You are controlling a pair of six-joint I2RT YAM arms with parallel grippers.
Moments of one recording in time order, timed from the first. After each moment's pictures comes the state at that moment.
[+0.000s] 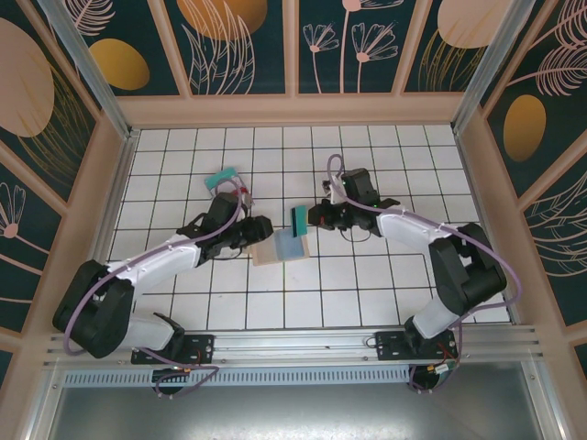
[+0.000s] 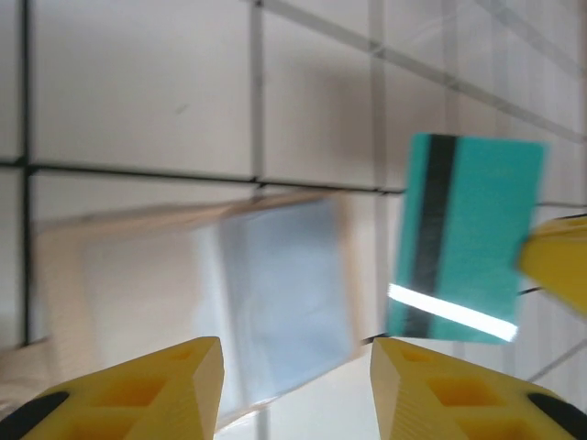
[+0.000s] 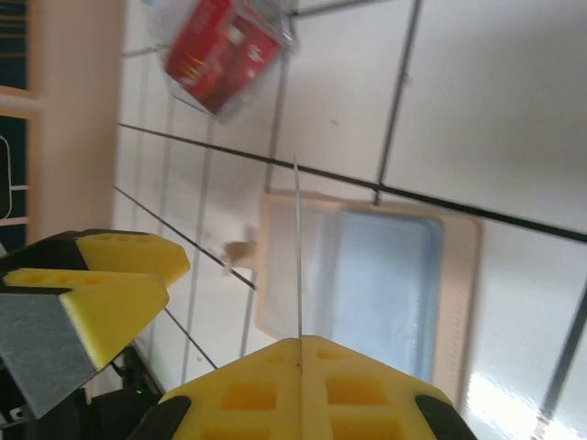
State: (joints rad) left arm -0.55 1.36 0.71 -0.09 0.25 -0.85; right arm 0.49 1.58 0.91 -0.10 -0.64 0.63
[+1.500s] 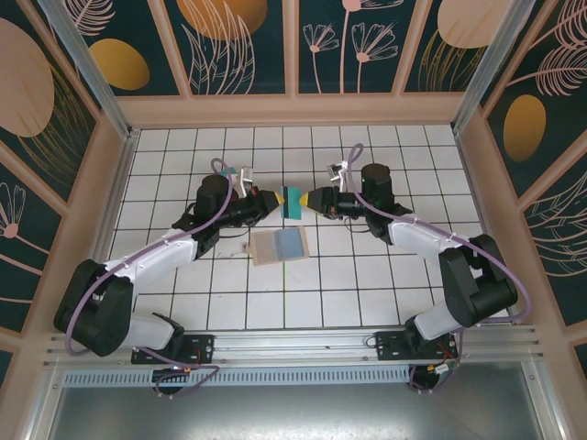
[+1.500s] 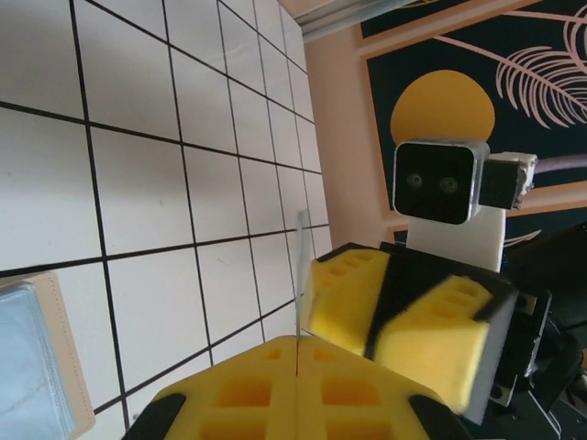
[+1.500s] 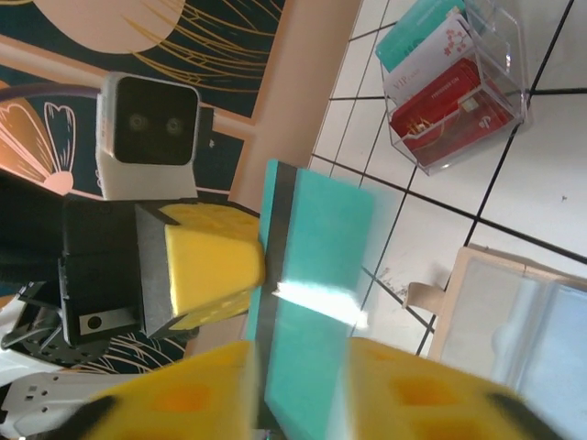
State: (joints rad) left arm -0.50 1.37 0.77 0.26 0.54 -1.06; right arm 0.44 1.50 0.79 0.37 -0.92 0.87
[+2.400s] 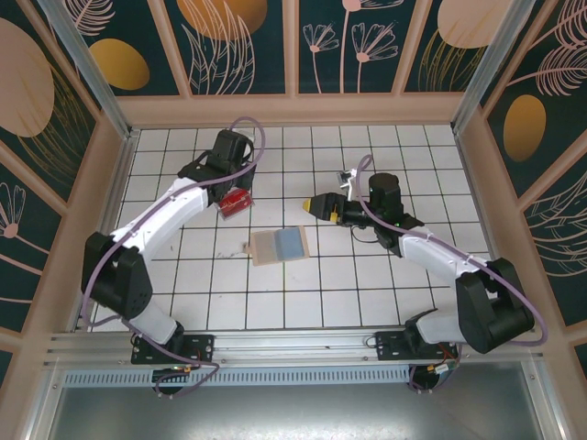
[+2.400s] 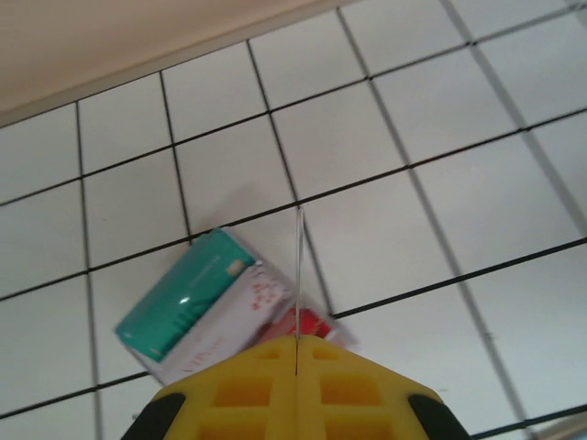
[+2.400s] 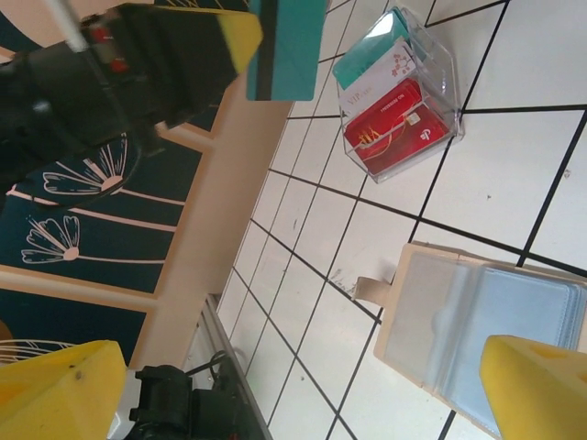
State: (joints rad) left arm -0.47 1.63 1.37 -0.52 -0.26 -0.03; right arm 0.44 1.33 0.70 0.25 -0.79 0.76
